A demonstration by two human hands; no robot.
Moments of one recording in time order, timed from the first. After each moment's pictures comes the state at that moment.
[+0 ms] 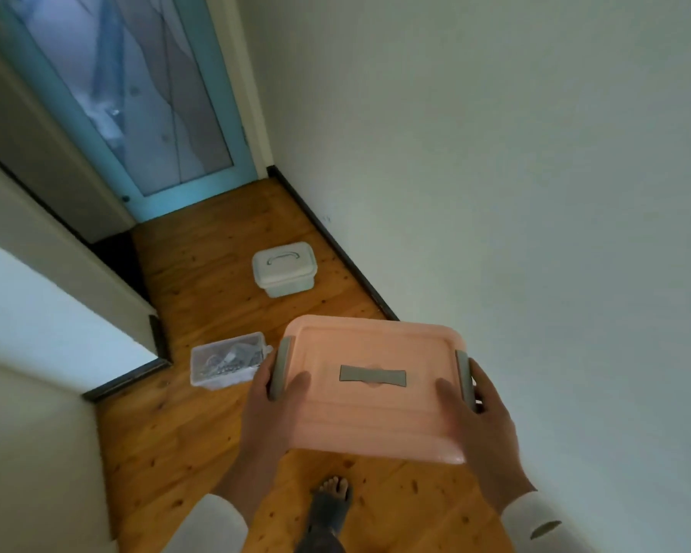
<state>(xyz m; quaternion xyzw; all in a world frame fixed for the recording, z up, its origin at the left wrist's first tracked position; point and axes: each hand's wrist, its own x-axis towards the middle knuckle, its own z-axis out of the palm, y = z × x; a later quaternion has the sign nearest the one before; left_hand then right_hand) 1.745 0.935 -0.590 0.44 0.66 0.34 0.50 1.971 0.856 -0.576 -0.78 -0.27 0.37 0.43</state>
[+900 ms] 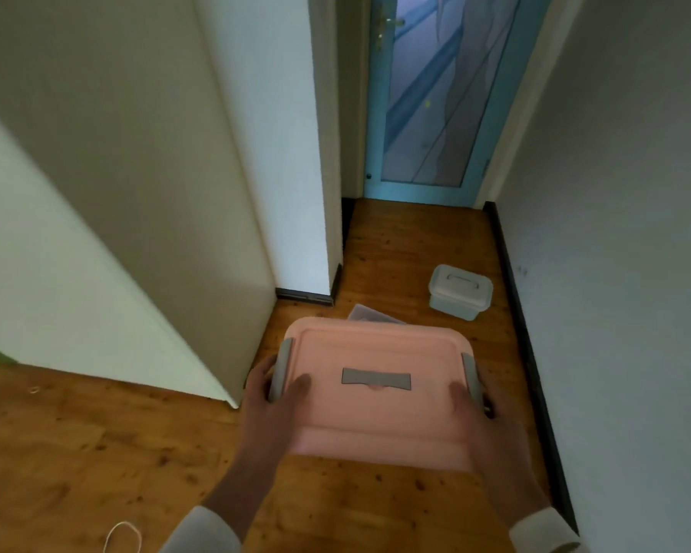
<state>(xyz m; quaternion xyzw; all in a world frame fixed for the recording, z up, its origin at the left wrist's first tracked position) 1.577 0.726 -0.531 0.18 0.72 0.57 0.35 1.803 0.824 -0.538 -0.62 -0.53 0.48 0.31</state>
